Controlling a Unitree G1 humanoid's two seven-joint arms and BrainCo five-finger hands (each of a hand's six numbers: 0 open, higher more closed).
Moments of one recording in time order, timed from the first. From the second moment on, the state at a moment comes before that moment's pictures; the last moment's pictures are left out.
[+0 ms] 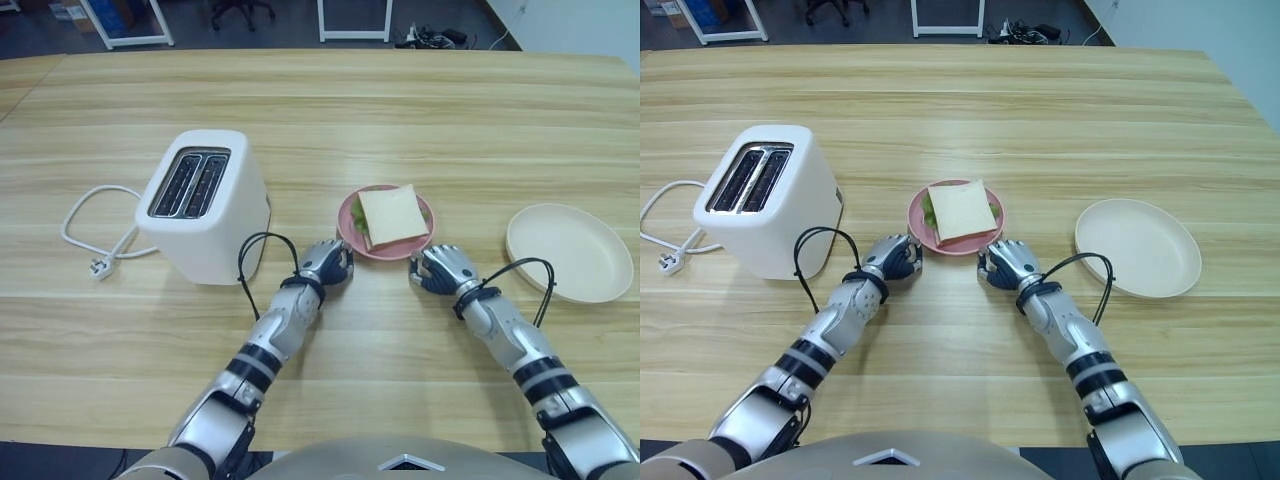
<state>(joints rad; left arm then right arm) -0.37 0.18 -0.46 0.50 0.71 0.09 0.07 -0.31 -0.42 0.40 0.53 -0.87 -0.24 -0.19</state>
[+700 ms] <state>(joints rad) -0.22 0.04 -0.02 0.28 -0.06 -0.33 0.06 -0.01 -0.27 0.05 0.07 0.05 -0.23 -0.08</state>
